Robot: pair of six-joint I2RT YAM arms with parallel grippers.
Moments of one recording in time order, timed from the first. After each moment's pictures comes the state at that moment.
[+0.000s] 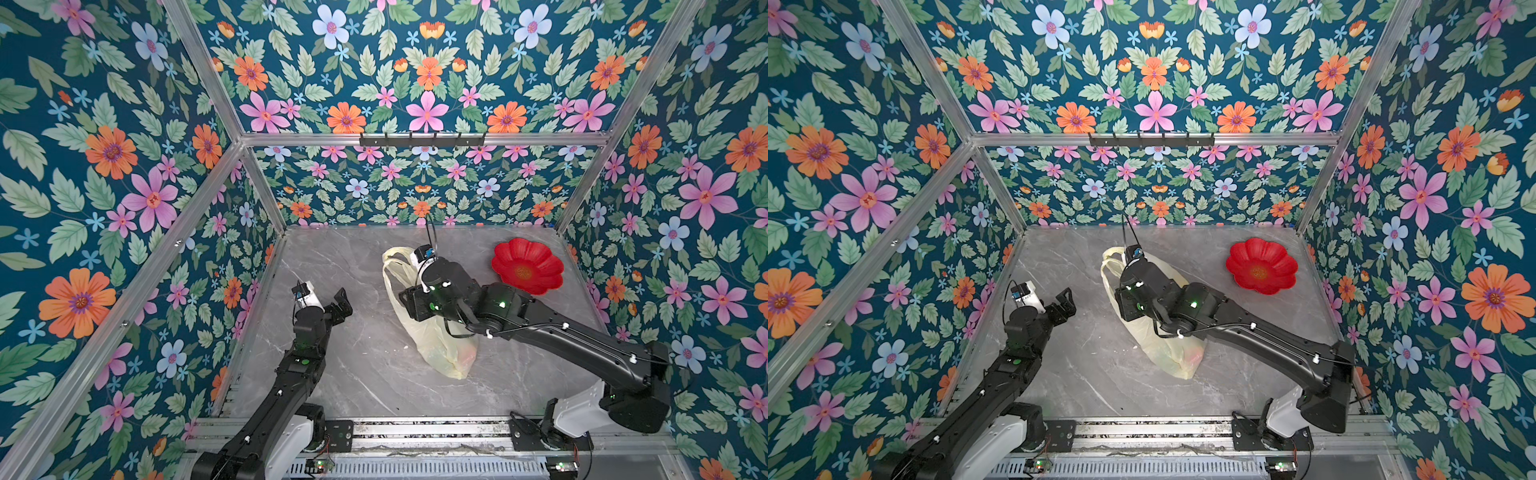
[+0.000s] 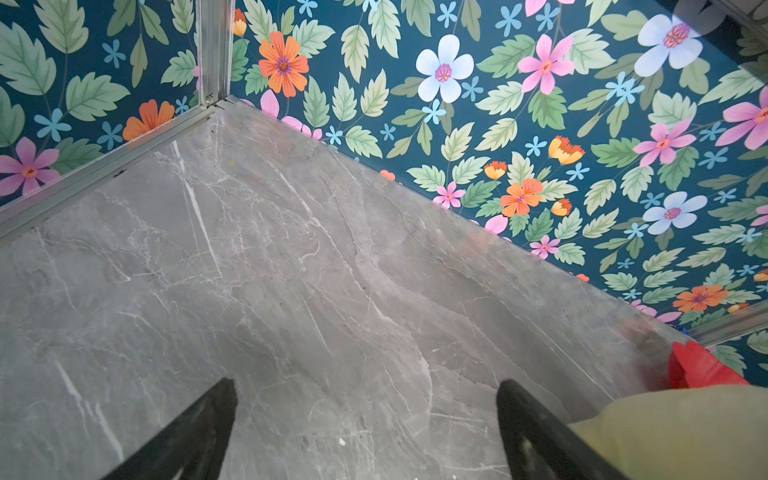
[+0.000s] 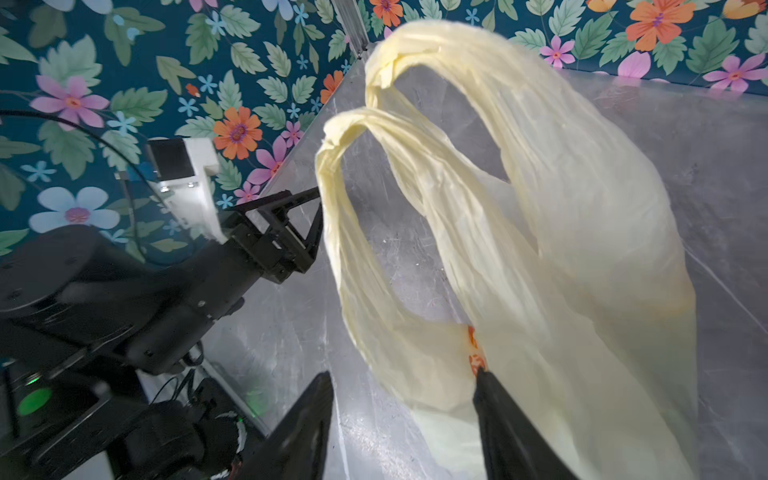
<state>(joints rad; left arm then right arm) -0.21 0.85 0.32 0.27 -0.20 -0.50 1.07 1.54 1.59 -0.72 0.26 0.53</state>
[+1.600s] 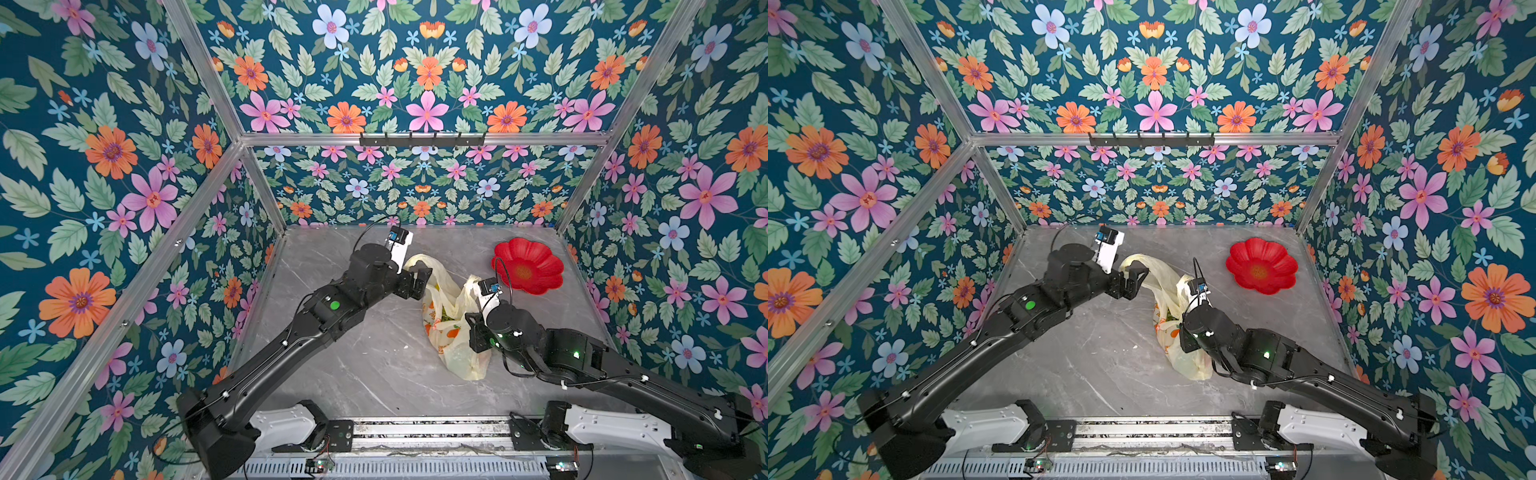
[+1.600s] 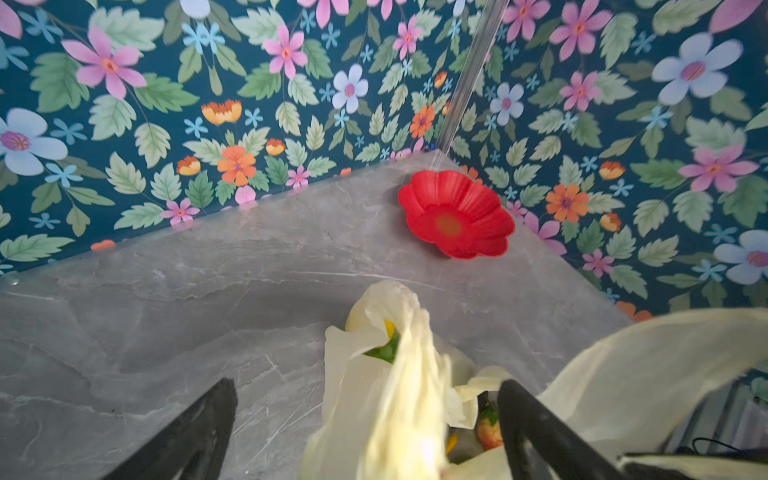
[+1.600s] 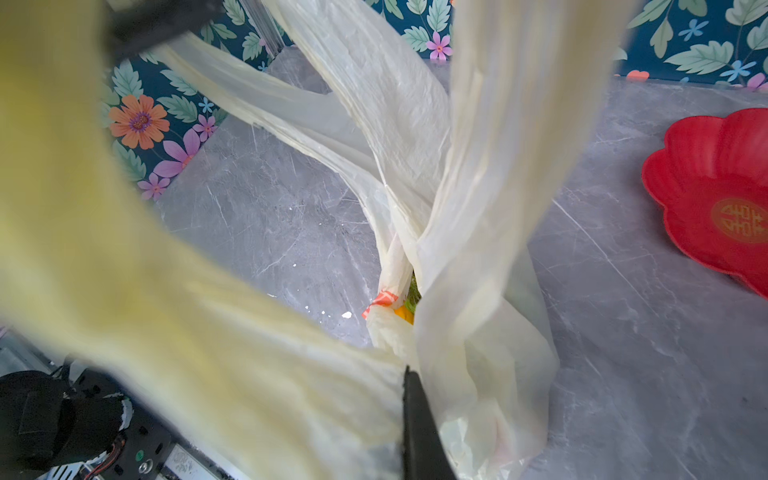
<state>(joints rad) -0.81 1.27 1.30 -0.46 -0.09 -0.18 1.07 0.97 1.04 -0.74 0.44 0.55</state>
